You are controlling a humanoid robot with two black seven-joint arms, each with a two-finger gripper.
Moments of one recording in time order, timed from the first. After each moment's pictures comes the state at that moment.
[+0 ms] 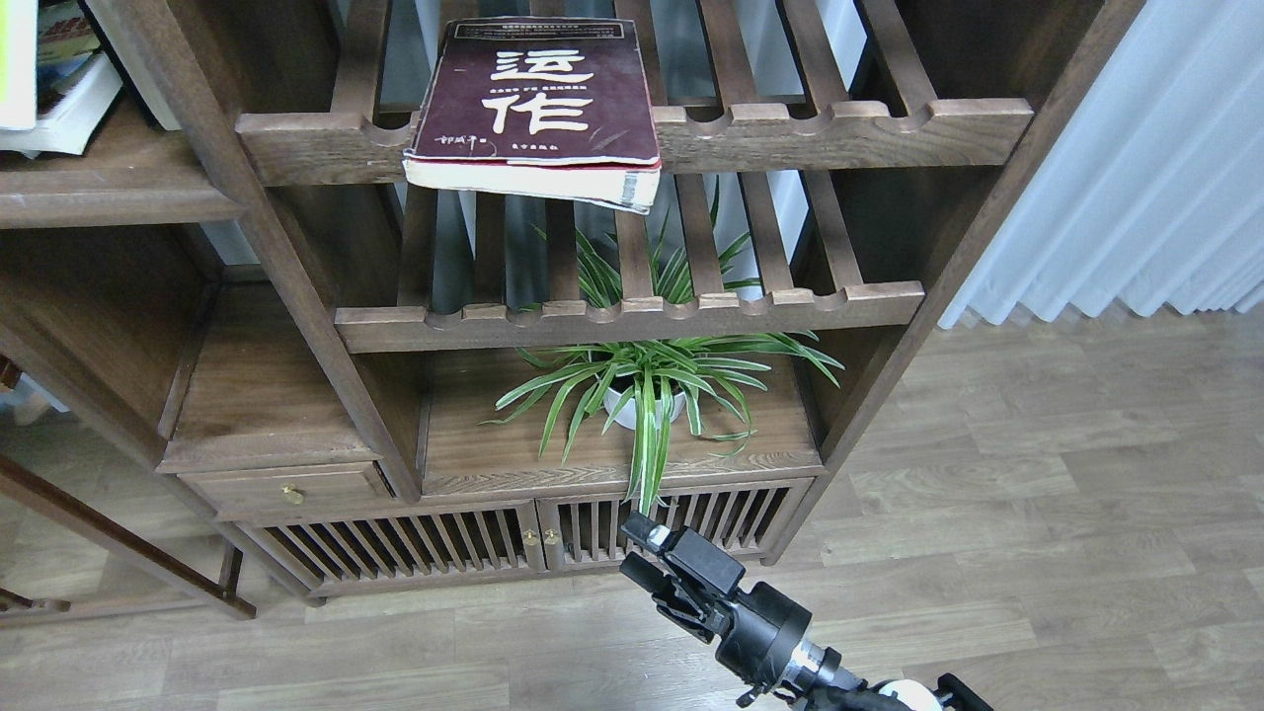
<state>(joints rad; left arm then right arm) -1.18 0.97 -0.63 -0.64 -0.40 -0.49 0.49 -0.10 0.02 1.04 1.11 0.18 0.58 -0.49</state>
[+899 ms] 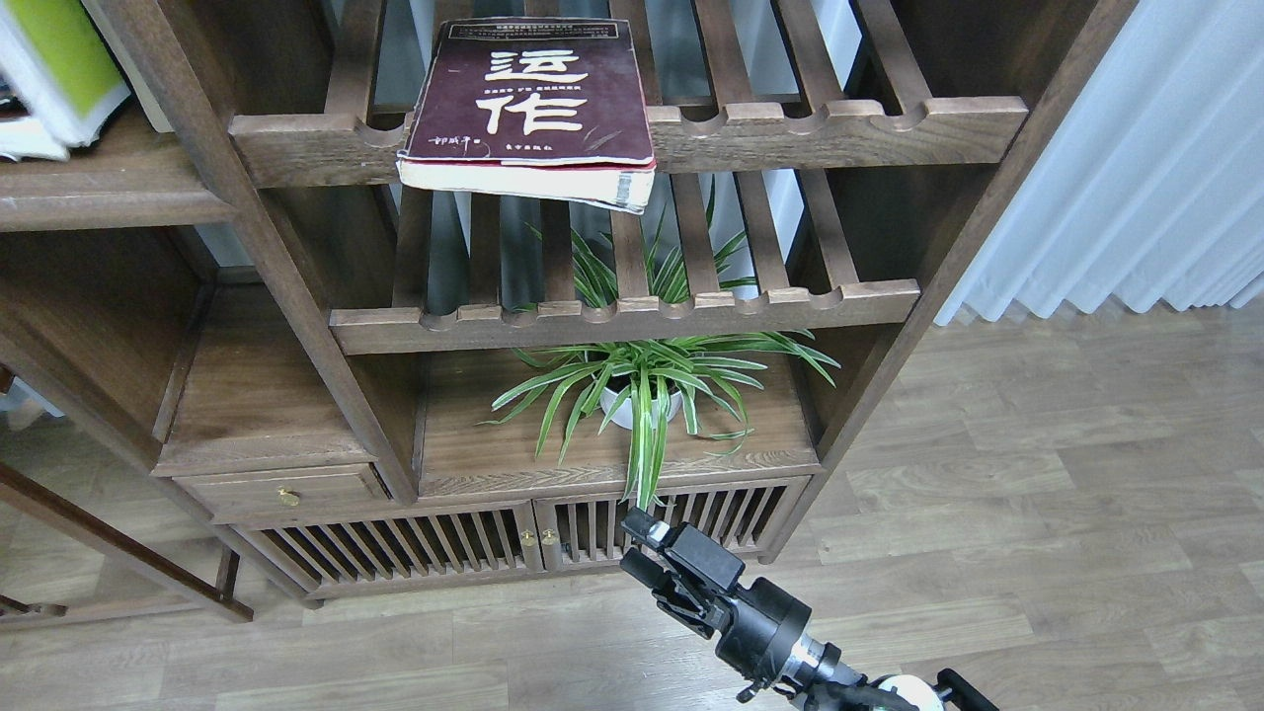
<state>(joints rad) -1.25 0.88 -0.64 -0.70 -0.30 -0.49 0.49 -0.10 0.01 1.04 1.09 0.18 0.58 -0.49</state>
